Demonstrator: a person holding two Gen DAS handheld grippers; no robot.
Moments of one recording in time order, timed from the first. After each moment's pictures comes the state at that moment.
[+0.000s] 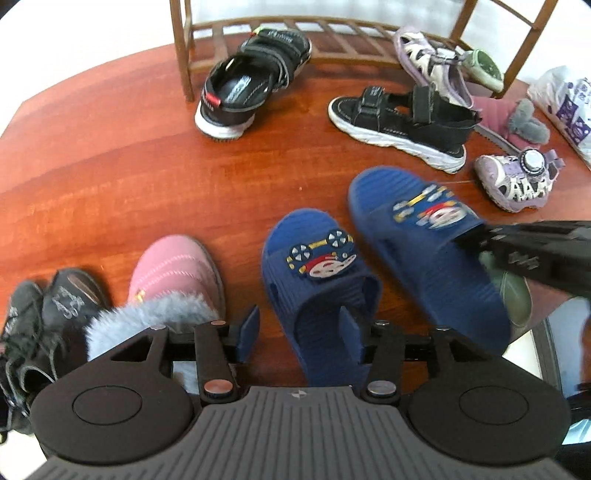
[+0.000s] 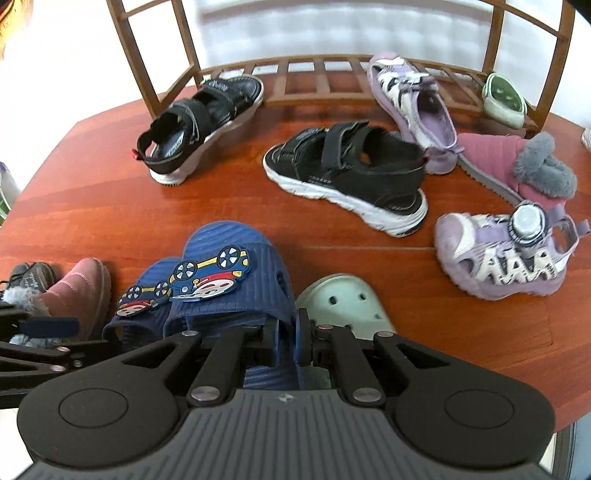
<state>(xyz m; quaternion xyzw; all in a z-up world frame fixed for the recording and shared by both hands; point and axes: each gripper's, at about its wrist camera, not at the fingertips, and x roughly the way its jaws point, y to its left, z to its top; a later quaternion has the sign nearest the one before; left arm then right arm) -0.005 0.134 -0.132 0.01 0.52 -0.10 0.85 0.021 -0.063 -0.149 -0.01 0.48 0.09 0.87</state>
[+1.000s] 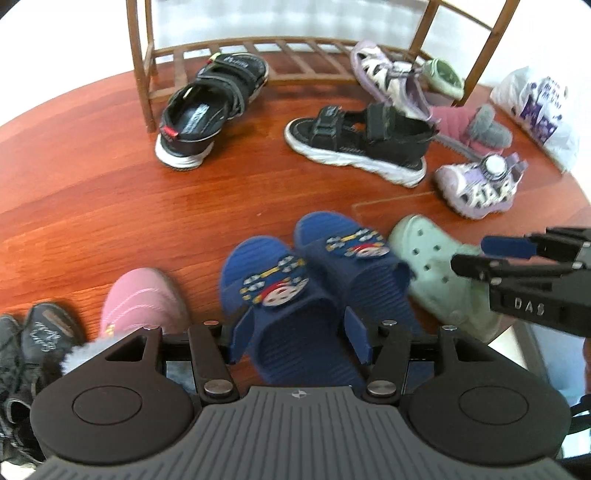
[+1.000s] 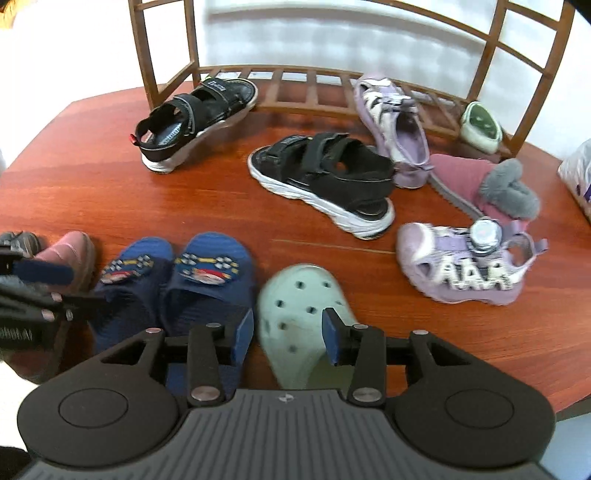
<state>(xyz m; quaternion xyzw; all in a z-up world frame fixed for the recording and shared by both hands) -0.003 0.115 -0.126 -0.02 0.50 -0.15 0.85 -0.010 -0.082 -0.123 -0.08 0.46 0.08 0.88</state>
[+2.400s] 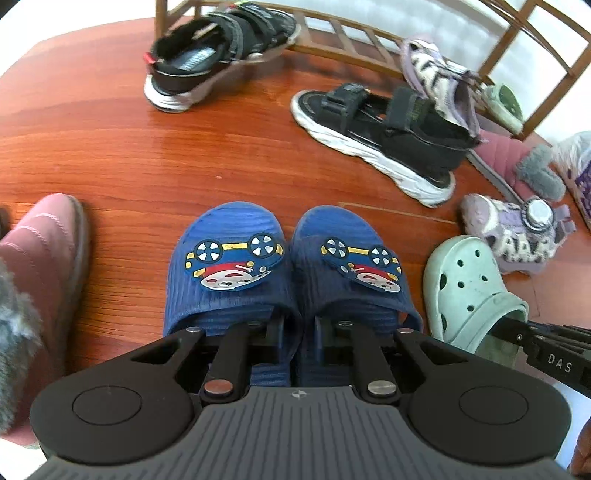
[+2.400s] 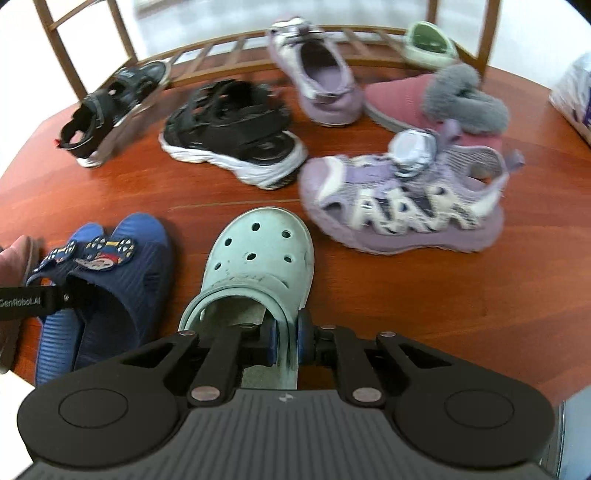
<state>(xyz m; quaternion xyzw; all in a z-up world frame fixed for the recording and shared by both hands) 0.019 0.038 -0.180 -0.12 0.51 -0.05 0.85 0.013 -0.203 -0.174 0.02 0.50 0.06 0.86</state>
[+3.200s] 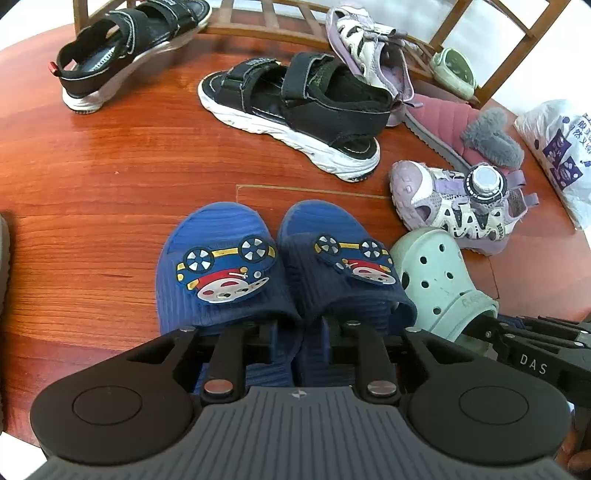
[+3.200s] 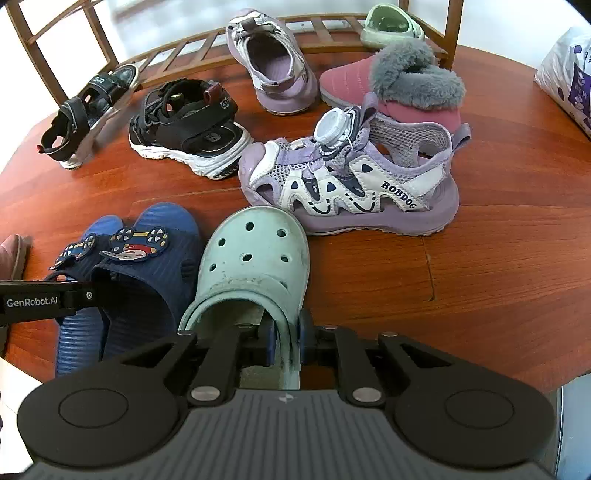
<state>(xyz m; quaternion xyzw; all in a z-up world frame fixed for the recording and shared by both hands) 0.029 -0.022 -0.181 -0.11 0.53 -0.10 0.84 0.016 -0.250 -0.178 0.03 0.51 0.07 0.86</state>
